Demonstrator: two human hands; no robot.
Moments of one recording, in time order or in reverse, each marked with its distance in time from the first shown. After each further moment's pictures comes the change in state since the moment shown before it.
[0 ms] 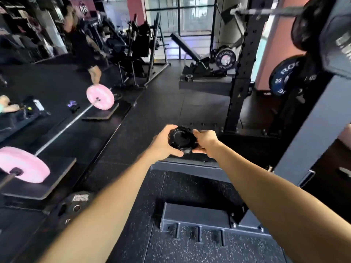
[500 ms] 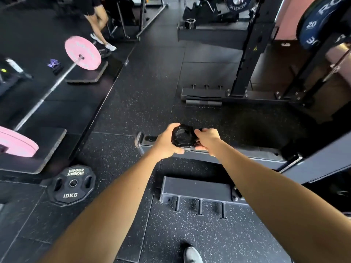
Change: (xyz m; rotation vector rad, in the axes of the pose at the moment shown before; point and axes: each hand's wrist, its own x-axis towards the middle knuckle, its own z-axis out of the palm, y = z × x) left_hand 0.117 -0.127 0.082 0.055 -0.164 -0.249; right_hand 0.162 0.096 0.030 -0.148 -0.013 0.207
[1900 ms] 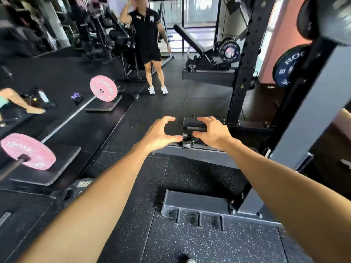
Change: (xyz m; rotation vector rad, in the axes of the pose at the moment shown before) left_hand -0.216 0.067 -0.048 0.108 0.249 0.218; right_hand -0.234 0.007 -0.070 -0.739 0.144 -0.746
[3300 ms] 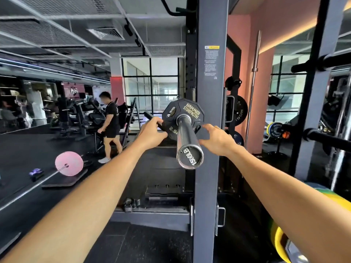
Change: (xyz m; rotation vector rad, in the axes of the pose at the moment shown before) left_hand -0.093 0.403 0.005 0.043 0.340 0.356; right_hand -0.220 0.088 -0.373 -0.137 0.386 -0.013
